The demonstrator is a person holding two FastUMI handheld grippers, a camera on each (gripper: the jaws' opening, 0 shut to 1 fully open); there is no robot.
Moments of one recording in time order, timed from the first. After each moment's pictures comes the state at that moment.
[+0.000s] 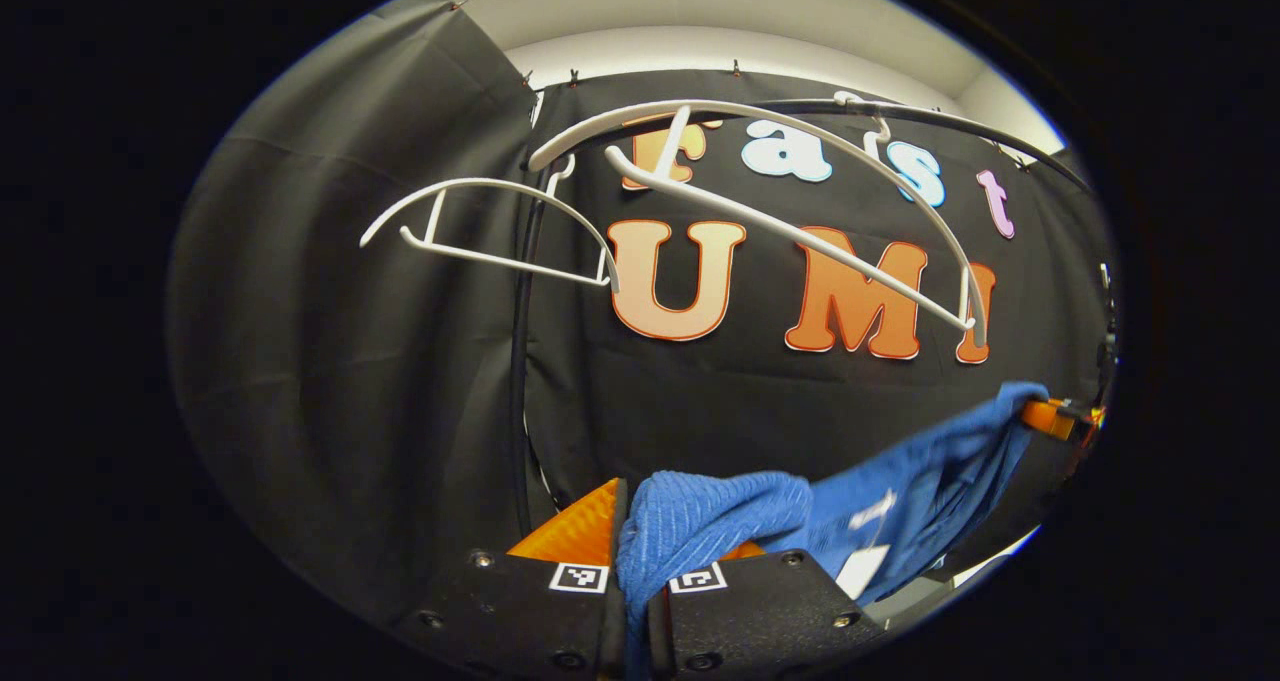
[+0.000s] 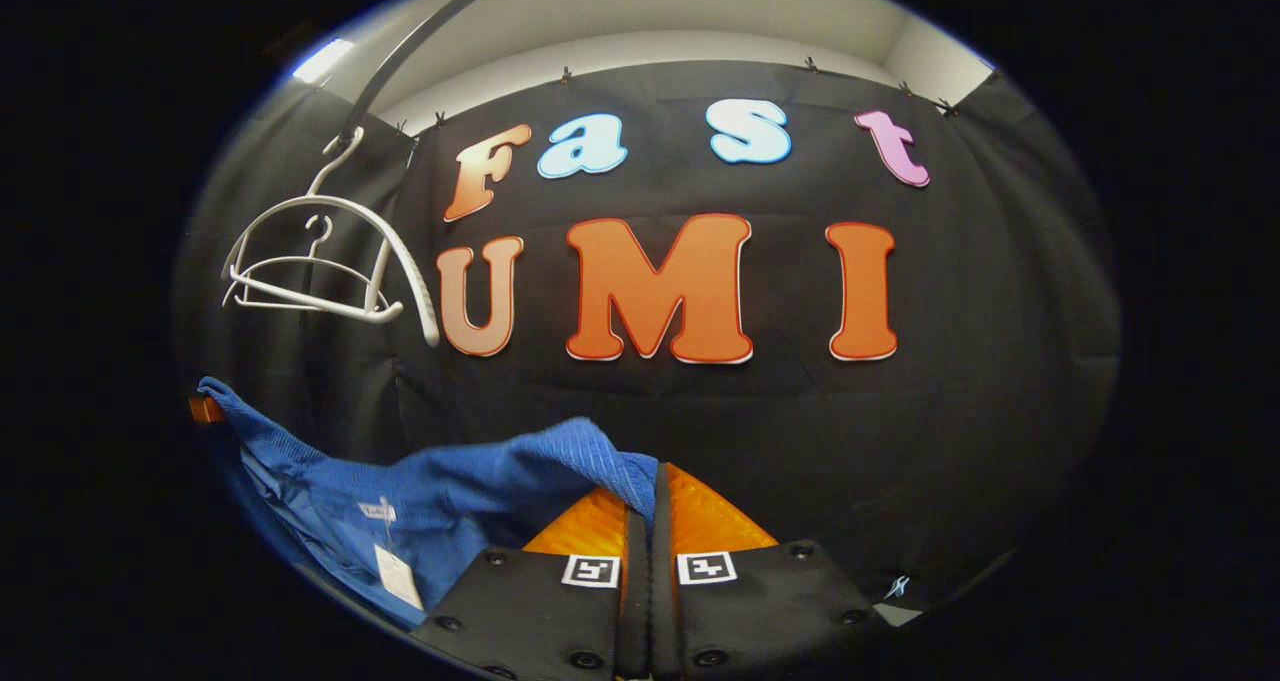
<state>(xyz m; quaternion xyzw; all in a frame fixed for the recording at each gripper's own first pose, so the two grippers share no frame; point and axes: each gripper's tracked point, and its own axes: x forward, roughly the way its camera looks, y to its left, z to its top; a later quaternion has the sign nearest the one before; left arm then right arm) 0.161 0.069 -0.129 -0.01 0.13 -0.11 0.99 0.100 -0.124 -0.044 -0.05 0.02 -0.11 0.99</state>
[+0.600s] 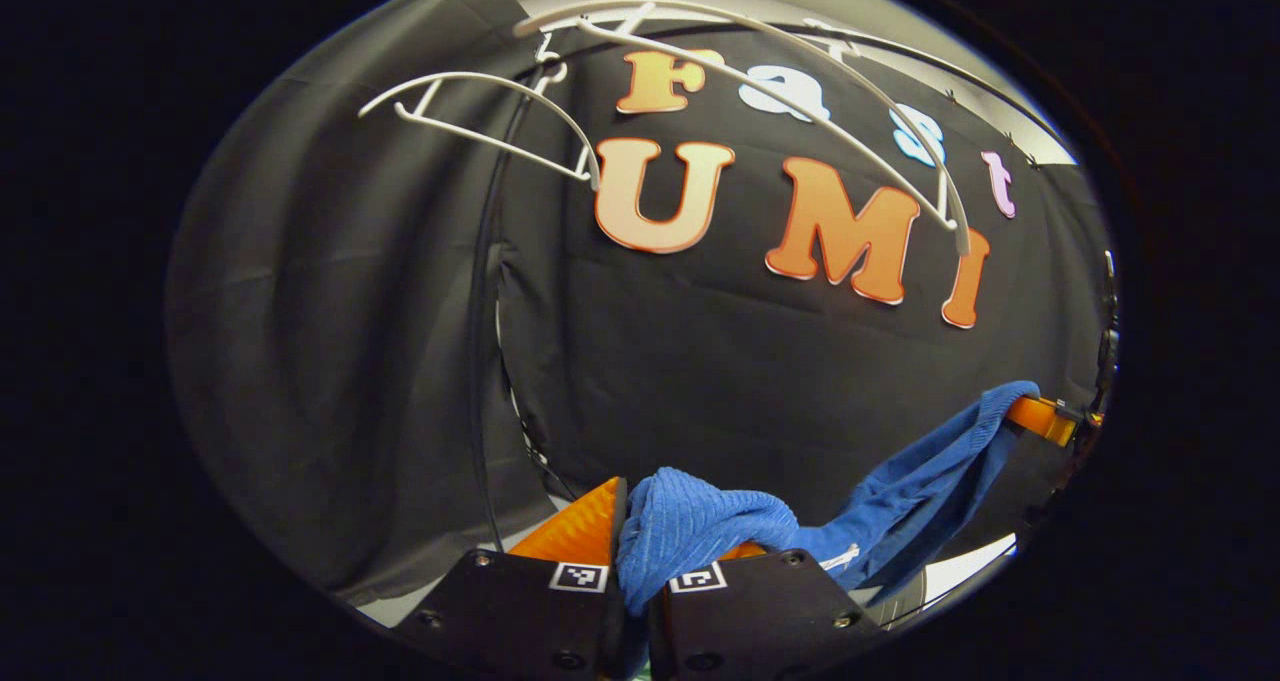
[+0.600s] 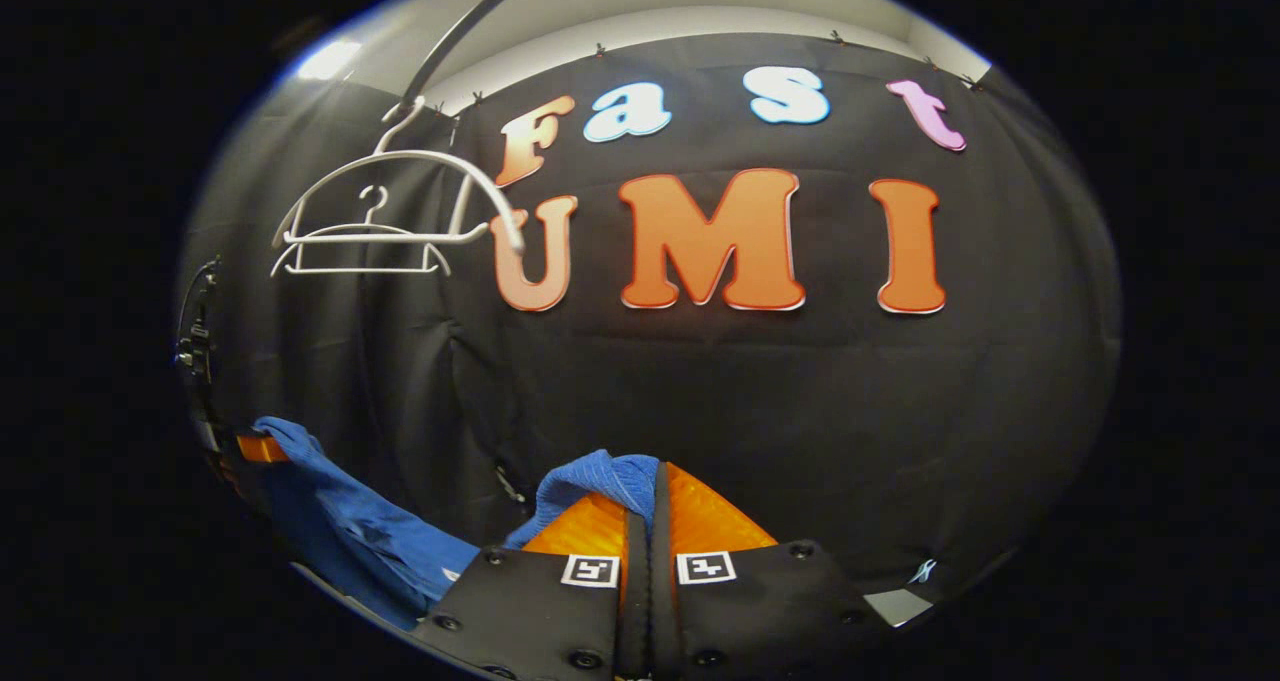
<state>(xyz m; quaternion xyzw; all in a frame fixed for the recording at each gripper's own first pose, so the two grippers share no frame) 0.104 0.009 -0.237 -0.03 0.25 -0.13 0.96 0.085 -0.051 -0.104 -0.04 0.09 -0.01 0.99</state>
